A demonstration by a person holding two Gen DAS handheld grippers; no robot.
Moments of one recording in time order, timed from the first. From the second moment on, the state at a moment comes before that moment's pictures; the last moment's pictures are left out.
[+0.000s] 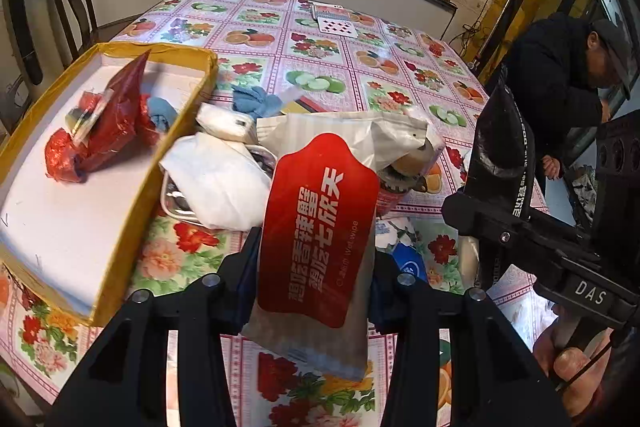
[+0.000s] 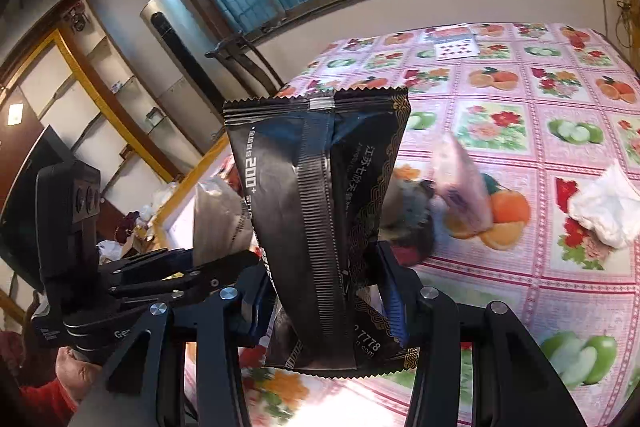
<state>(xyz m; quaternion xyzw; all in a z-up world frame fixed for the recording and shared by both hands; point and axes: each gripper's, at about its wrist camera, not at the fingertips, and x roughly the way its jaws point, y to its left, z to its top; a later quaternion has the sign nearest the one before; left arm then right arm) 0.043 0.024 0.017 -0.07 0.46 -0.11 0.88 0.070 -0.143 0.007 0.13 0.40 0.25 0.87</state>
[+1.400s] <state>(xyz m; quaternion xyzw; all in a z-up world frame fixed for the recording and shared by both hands) 0.144 0.248 0.014 -0.10 0.47 0.05 0.88 0.169 -0.003 0.014 0.18 0.43 0.26 0.85</state>
